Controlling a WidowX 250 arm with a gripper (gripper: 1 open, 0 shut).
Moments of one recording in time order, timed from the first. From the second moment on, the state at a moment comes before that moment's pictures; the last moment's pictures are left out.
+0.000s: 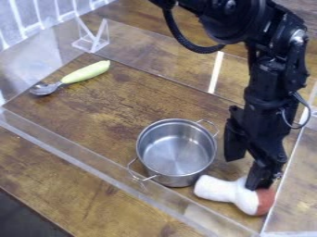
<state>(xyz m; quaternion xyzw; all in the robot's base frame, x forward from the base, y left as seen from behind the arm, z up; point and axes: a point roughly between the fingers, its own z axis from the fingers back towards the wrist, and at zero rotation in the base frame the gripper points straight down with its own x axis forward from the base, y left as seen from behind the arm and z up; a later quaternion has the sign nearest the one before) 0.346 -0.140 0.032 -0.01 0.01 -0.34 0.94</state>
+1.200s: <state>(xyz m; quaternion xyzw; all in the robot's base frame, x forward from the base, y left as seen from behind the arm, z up) 0.334 -0.131 0.042 0.02 -0.06 -0.46 0.89</state>
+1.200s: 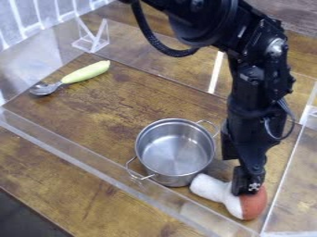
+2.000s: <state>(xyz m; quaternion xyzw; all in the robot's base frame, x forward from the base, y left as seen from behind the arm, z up) 0.337 -0.141 0.030 0.04 -0.11 -0.47 0.87</state>
